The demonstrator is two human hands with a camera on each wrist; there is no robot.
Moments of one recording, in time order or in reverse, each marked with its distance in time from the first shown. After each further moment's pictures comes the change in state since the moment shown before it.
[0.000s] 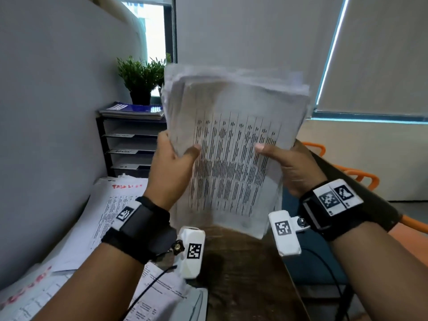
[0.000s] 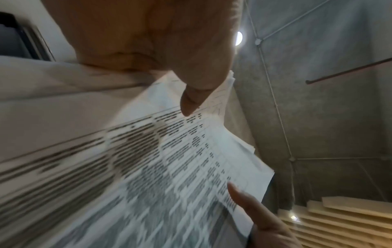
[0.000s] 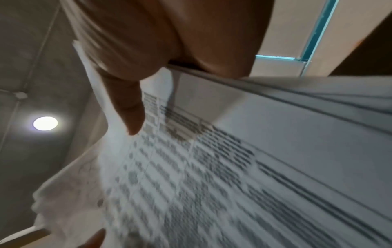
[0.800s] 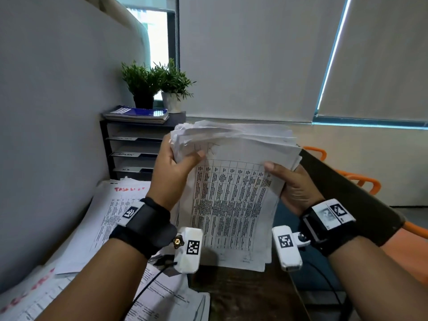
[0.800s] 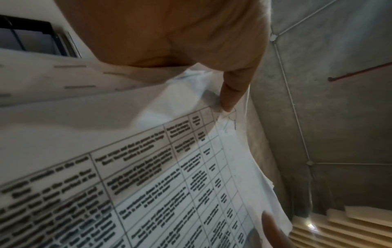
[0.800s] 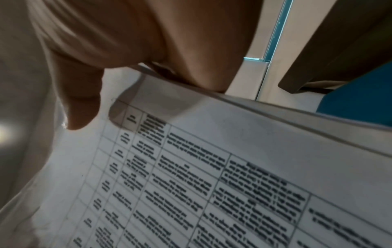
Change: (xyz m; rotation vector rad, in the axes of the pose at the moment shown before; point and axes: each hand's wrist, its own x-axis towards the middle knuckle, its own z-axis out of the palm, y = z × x) left_hand 0.004 -0.015 -0.006 -0.204 -0.092 0.074; right_hand -0.012 0.030 -0.009 0.192 0.006 0.043
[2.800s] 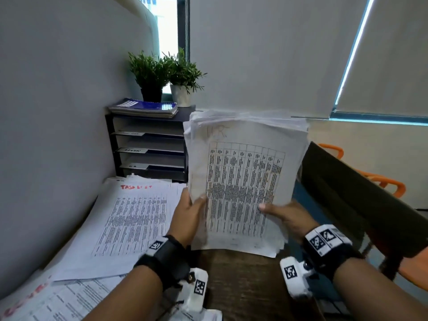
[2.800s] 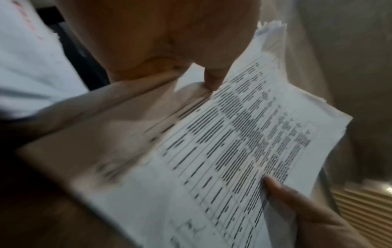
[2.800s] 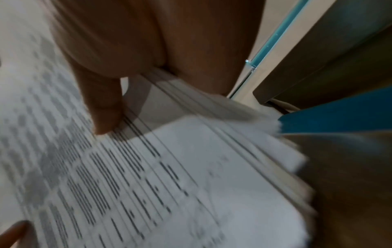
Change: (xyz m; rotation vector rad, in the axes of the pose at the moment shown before) left_hand -0.037 -0.121 0.000 0.027 0.032 -0.413; right_hand 0.007 0.088 -0.032 -0.258 0.013 0.311
